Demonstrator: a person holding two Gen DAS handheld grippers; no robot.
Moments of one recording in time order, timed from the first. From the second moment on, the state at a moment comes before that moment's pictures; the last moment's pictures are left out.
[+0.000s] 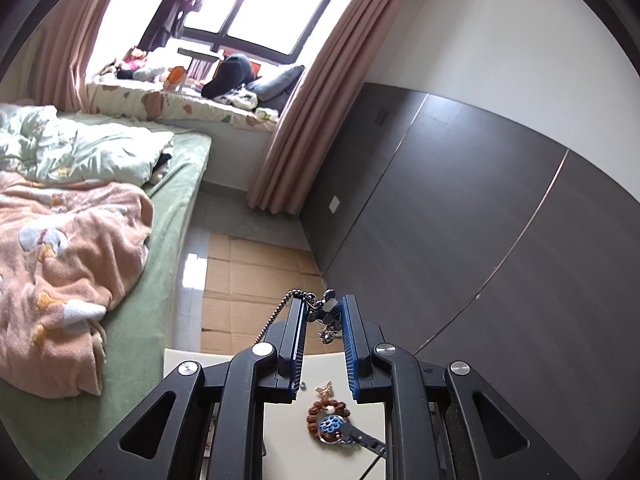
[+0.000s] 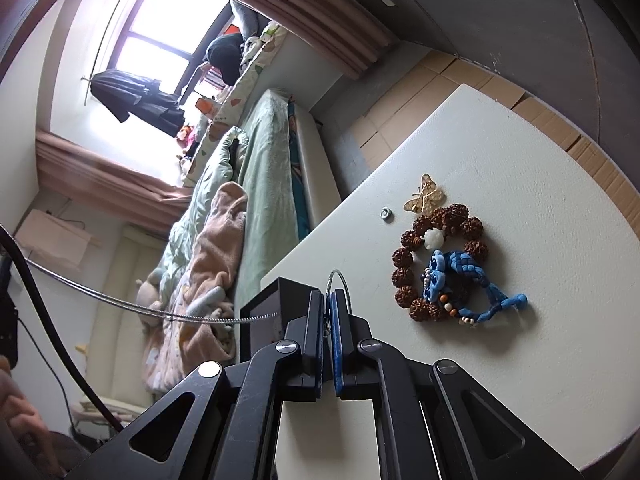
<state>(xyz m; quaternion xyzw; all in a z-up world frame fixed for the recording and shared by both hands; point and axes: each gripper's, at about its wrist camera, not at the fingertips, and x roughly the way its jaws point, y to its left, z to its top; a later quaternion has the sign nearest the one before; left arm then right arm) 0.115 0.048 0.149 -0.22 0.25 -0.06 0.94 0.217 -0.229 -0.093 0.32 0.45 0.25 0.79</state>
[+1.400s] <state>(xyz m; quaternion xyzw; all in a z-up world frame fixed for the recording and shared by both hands) 0.124 0.088 -0.047 -0.28 0.41 0.02 0.87 0.200 -0.146 -0.075 0.26 0.42 0.34 0.80</state>
